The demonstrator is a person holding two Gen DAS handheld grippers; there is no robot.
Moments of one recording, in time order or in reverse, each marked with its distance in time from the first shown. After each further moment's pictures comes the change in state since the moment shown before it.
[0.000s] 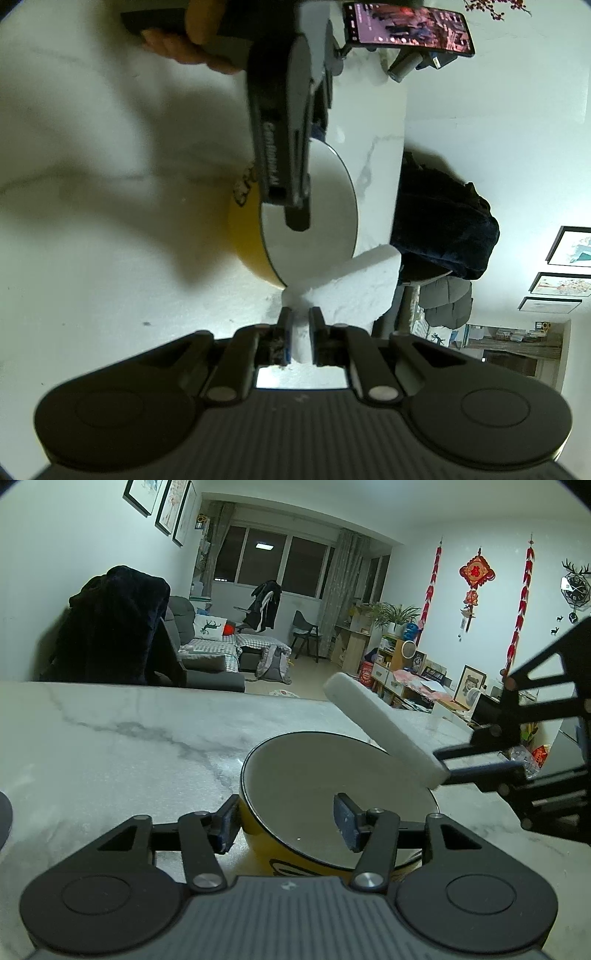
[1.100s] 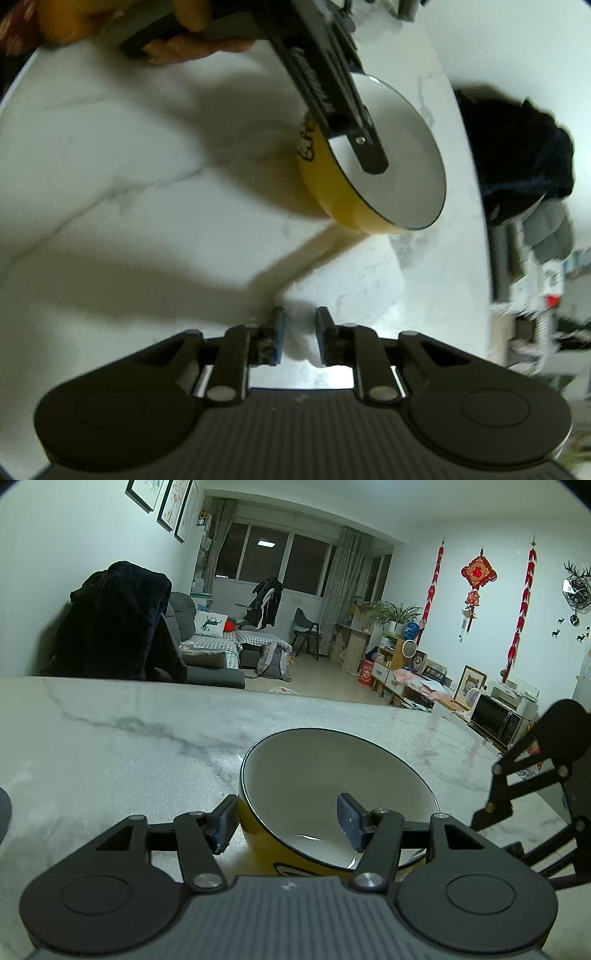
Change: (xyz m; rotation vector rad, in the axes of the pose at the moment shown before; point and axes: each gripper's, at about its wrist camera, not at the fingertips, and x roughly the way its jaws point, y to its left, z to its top) left arm 0.004 0.004 0.000 -0.014 0.009 -0.003; right arm 0.023 -0.002 -0.027 0.399 0.003 0.383
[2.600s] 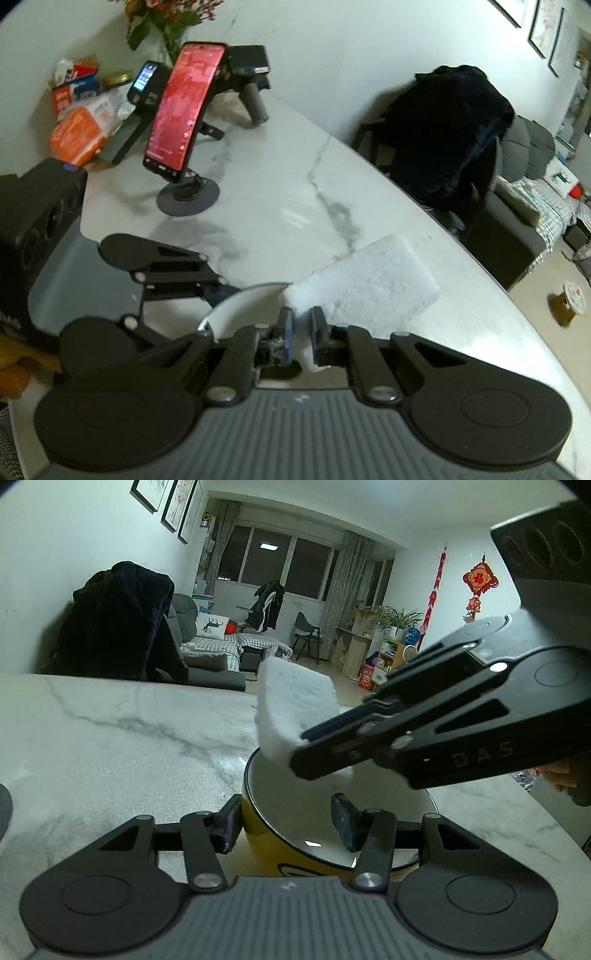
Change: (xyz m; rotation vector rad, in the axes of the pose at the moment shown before) left arm -0.011 -0.013 -0.009 -0.016 -0.014 -0.003; right arm -0.001 -0.081 0.057 0.570 -0.342 0.070
